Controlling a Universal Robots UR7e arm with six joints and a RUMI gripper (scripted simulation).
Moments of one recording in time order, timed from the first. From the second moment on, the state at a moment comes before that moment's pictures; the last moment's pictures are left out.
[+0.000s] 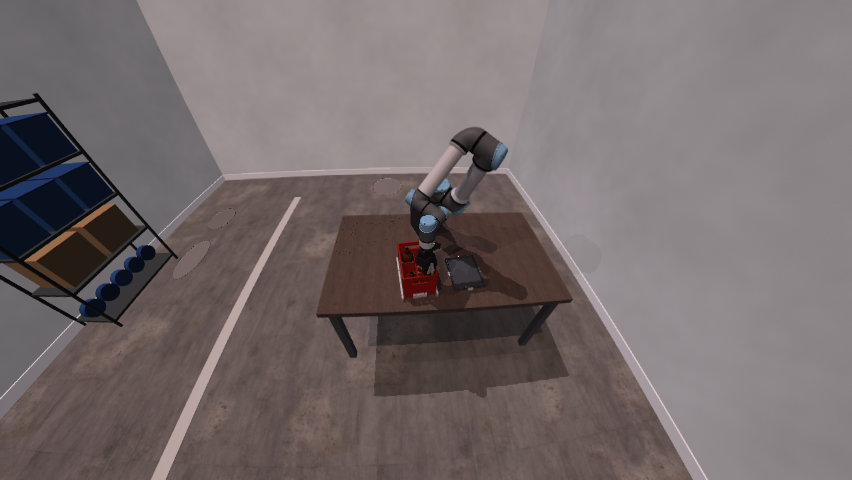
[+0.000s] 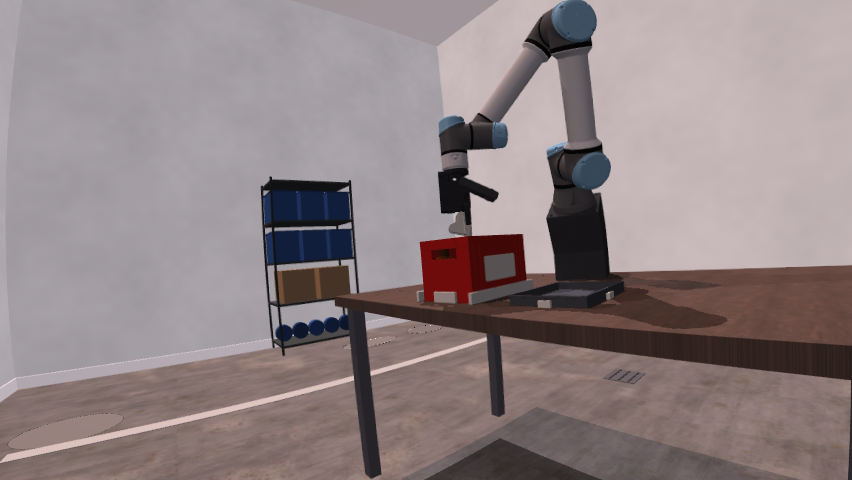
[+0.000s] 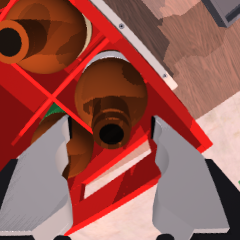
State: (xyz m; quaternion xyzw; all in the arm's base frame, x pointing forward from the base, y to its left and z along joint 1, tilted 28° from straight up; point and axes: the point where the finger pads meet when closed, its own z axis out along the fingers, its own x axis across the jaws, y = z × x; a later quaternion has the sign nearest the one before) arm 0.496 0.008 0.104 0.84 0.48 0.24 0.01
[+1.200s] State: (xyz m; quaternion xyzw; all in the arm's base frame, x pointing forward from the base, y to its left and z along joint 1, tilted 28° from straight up) arm 0.476 -0.003 0.146 0.84 0.48 0.24 0.01
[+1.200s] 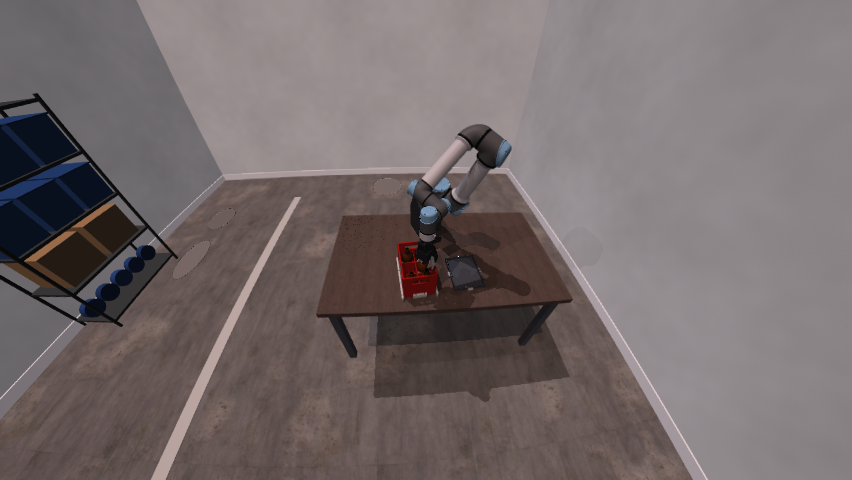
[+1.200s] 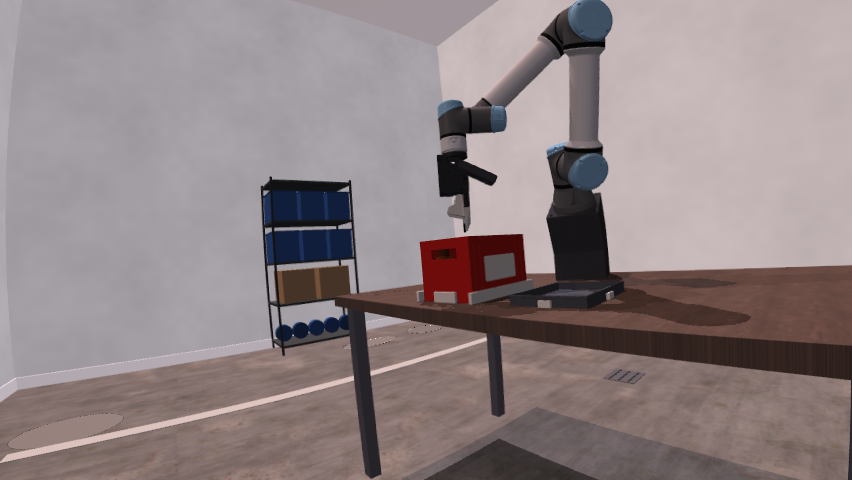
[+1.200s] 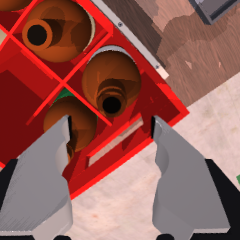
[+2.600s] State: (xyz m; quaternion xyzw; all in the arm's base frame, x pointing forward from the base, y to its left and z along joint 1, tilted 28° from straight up) arm 0.460 -0.009 0.176 0.84 0.48 0.24 0.01
